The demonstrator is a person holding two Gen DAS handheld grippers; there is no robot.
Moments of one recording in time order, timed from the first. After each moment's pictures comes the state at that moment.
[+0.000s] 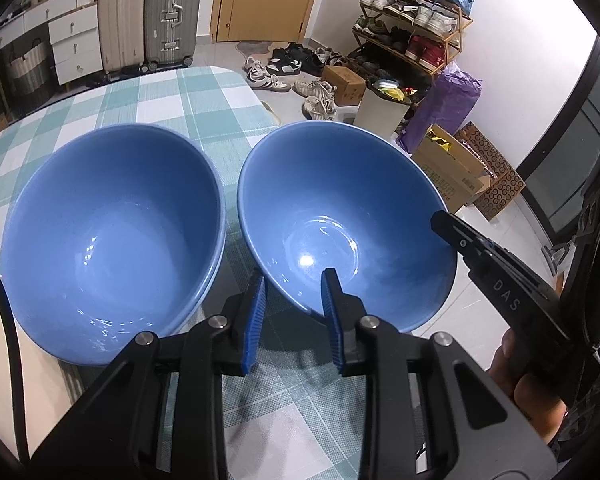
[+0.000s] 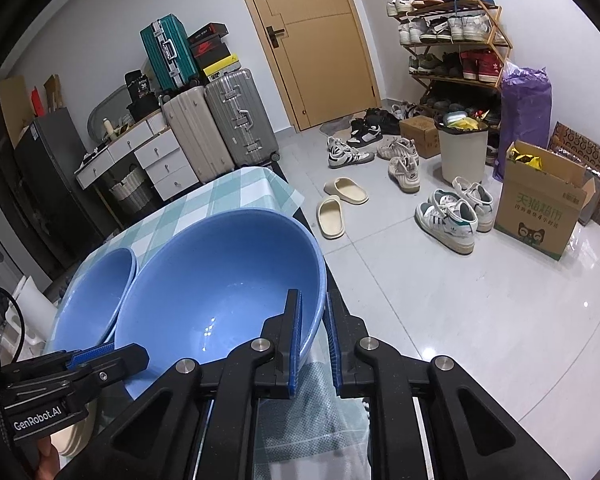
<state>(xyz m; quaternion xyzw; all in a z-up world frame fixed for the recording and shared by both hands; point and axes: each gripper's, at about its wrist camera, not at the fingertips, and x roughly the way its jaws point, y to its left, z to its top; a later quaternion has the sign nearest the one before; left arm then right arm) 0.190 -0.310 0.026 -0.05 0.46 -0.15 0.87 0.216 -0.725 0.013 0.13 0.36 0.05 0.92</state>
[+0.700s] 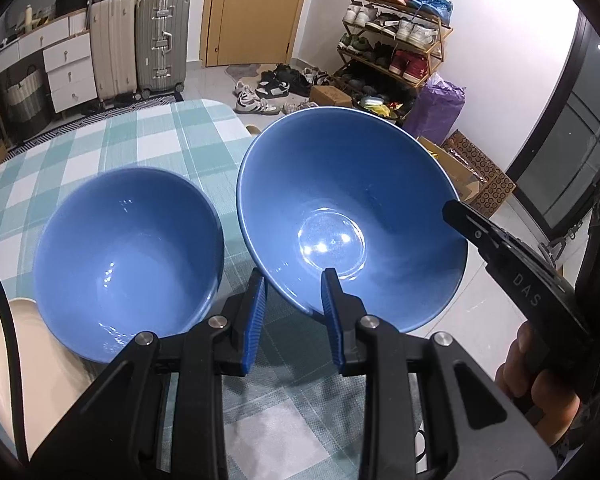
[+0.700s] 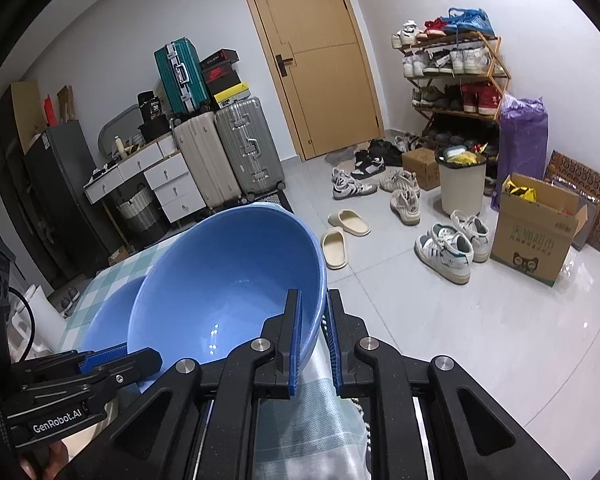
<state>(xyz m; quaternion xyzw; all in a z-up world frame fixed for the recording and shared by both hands) 0.156 -0.307 0.070 -0.03 0.42 -0.17 0.89 0.185 -0.723 0.063 0.12 0.31 0.05 0.94</state>
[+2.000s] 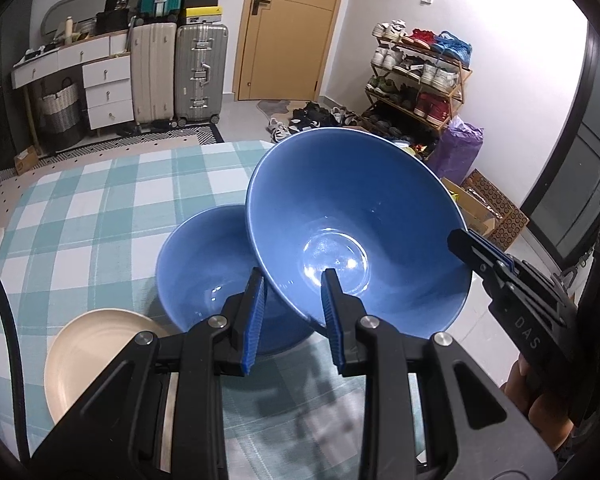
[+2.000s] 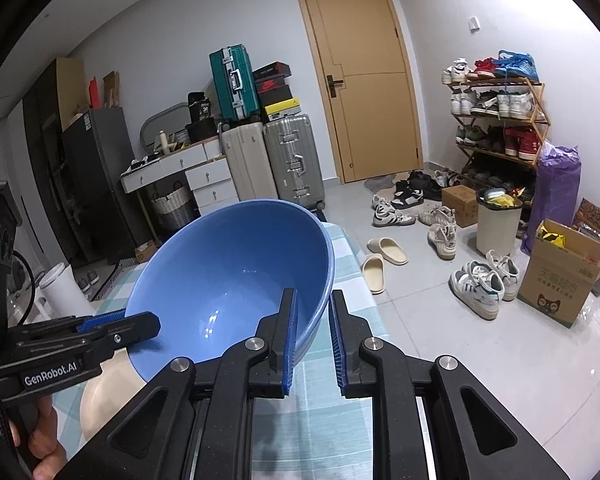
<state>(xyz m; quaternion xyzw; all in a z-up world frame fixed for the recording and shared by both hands) 0.095 -0.201 0.146 -0.06 0.36 -0.12 0.92 0.150 -0.624 0.106 0.07 0.26 0.11 0.96</state>
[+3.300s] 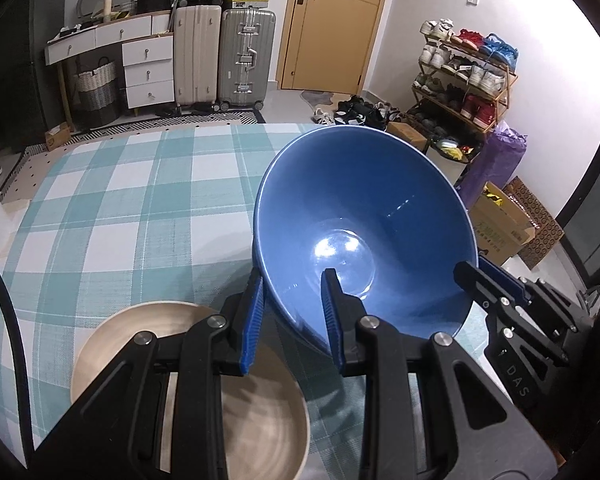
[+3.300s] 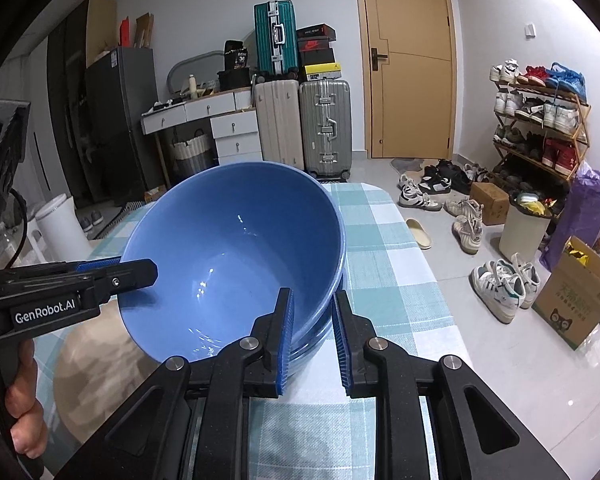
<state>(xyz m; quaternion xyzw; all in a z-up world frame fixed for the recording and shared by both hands) 0.142 -0.125 0.080 -0.07 0.39 -0.04 0.92 0.192 -0.531 0.044 -0.01 0.31 0.15 0.94</state>
